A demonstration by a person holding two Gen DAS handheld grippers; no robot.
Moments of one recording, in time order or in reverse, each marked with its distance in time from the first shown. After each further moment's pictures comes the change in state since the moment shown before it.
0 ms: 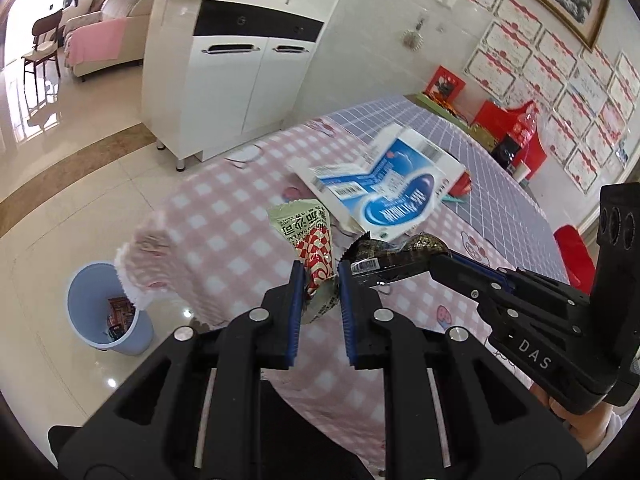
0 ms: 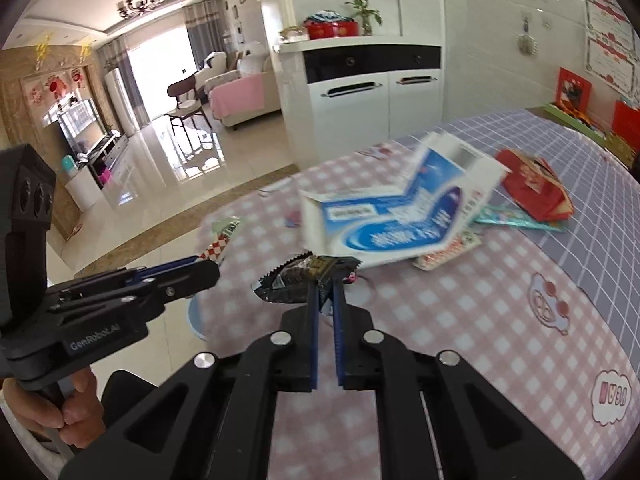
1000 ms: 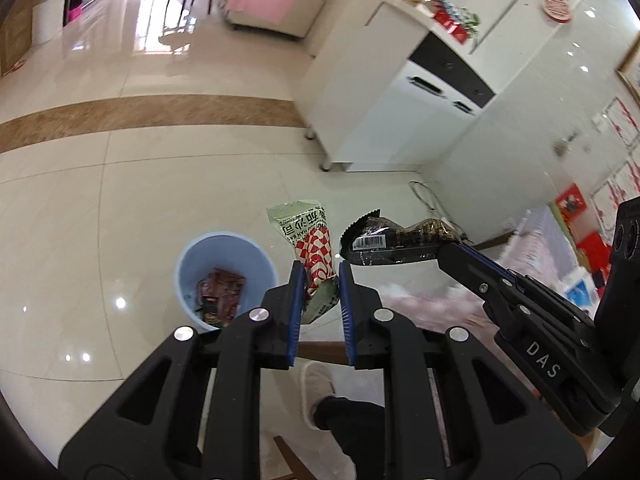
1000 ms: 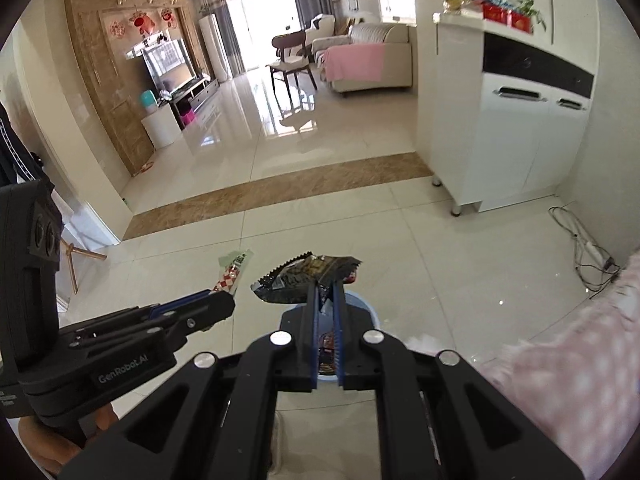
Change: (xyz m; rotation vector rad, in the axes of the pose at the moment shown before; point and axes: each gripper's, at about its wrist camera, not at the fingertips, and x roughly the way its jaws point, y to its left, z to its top) left arm -0.053 0.309 -0.003 -0.452 -0.066 0.289; right arm 0.210 0.272 0.072 -0.237 0.114 0.274
